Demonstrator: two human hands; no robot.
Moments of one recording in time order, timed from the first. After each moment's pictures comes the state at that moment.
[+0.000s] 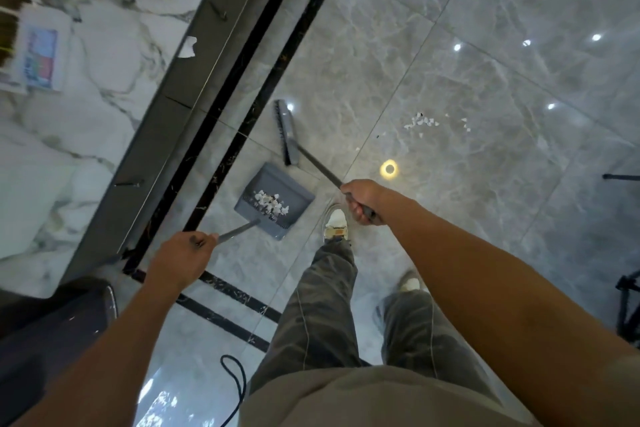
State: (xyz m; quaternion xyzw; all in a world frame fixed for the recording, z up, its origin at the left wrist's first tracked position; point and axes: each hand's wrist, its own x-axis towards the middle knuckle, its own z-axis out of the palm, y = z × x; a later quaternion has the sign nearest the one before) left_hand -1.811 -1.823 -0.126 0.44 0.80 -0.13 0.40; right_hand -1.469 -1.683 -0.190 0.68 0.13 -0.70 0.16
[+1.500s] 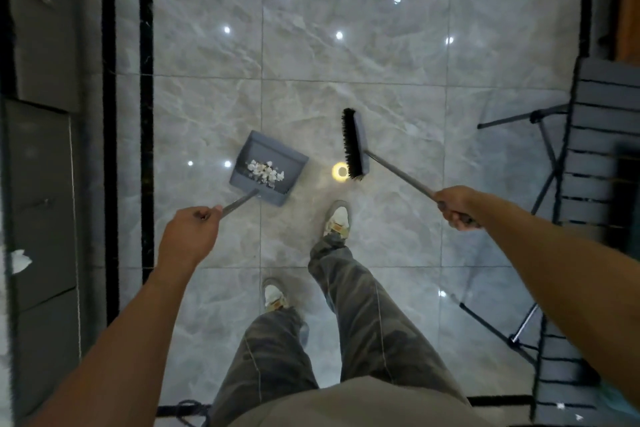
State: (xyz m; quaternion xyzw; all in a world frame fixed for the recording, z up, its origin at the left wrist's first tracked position) left_hand -1.387 -1.488 -0.134 0.54 0.73 -0.07 0.41; right_hand -0.909 -1.632 -0.175 0.80 -0.05 -0.60 0.06
